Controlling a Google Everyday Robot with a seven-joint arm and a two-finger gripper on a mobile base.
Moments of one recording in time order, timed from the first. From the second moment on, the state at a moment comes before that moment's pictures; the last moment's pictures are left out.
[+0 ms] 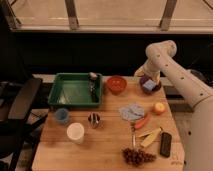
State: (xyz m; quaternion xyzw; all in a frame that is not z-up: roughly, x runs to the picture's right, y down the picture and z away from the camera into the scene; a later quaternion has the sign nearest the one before) arm 0.268 -0.054 0.866 -0.17 -0.10 -0.51 0.83
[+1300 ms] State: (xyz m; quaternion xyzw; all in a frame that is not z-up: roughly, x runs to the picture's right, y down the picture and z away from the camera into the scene) arm 0.291 -0.045 0.937 -0.13 -0.16 -0.45 0.87
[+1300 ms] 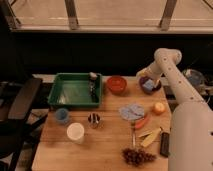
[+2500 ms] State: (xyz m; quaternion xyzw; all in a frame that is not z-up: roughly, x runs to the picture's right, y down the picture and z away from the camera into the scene) arm 0.314 -0.029 0.964 -0.13 -0.15 -0.40 0.90
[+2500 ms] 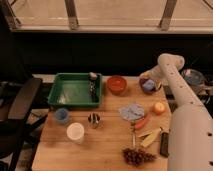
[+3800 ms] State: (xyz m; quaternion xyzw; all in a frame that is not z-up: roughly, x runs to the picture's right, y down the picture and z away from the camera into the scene) arm 0.319 -0.018 0.980 -0.13 -0.16 -0.38 0.90
